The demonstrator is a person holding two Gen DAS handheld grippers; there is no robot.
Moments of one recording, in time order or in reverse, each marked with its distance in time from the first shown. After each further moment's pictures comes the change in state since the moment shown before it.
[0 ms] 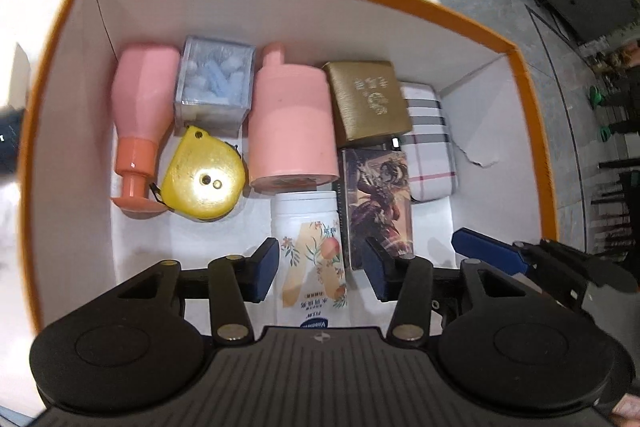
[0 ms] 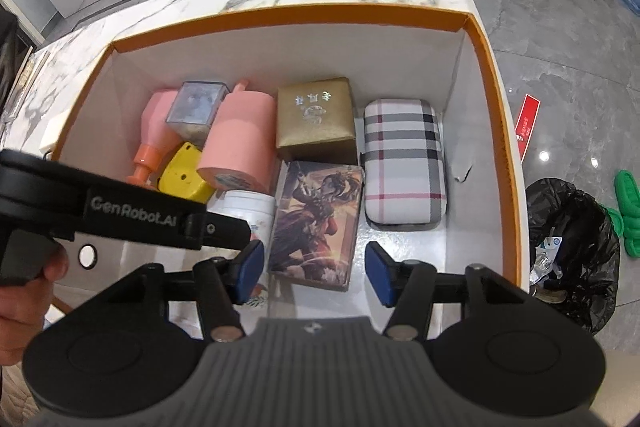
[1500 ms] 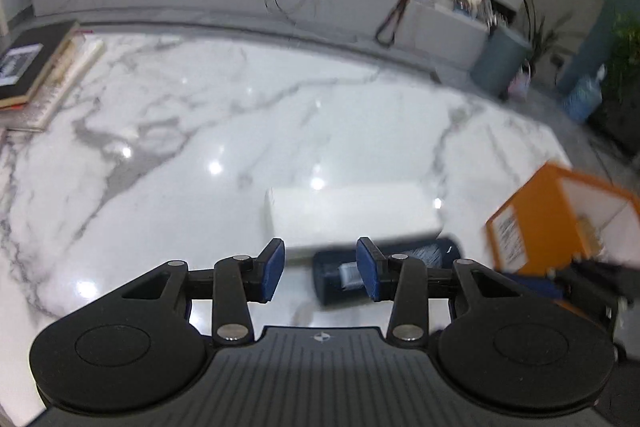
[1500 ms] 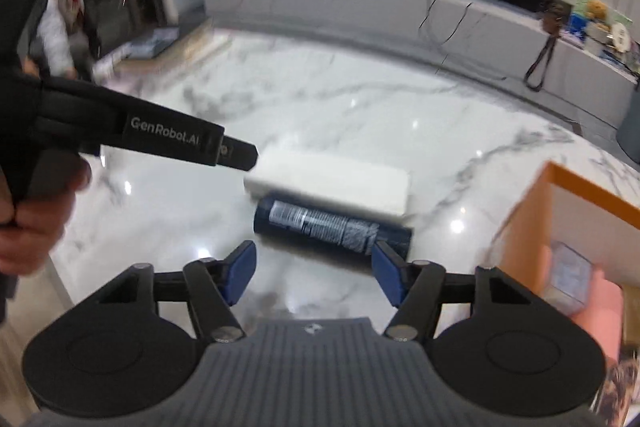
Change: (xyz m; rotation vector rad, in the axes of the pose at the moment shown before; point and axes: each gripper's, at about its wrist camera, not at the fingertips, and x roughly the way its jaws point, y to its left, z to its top) left arm -0.134 0.258 -0.040 -0.043 -0.493 0.204; right arm 0.061 0.295 0.011 -0.467 -0.229 0.137
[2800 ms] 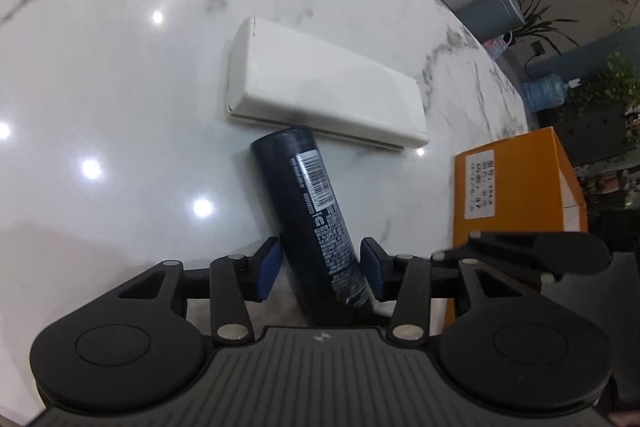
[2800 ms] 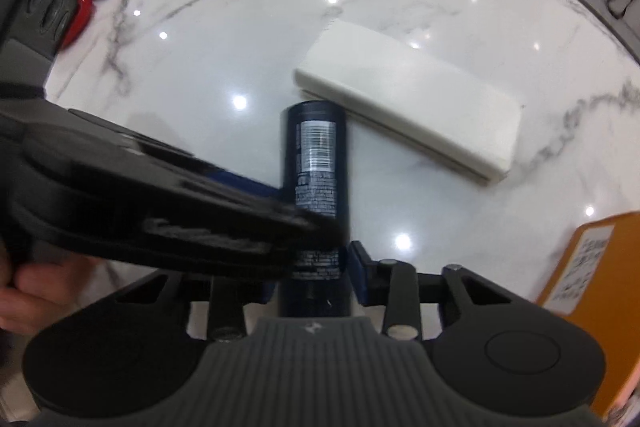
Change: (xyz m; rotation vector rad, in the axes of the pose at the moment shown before) left arm 0.046 0.039 -0.033 -0.307 0.343 -0.269; right arm 0.065 0.032 0.028 -0.087 0.445 0.144
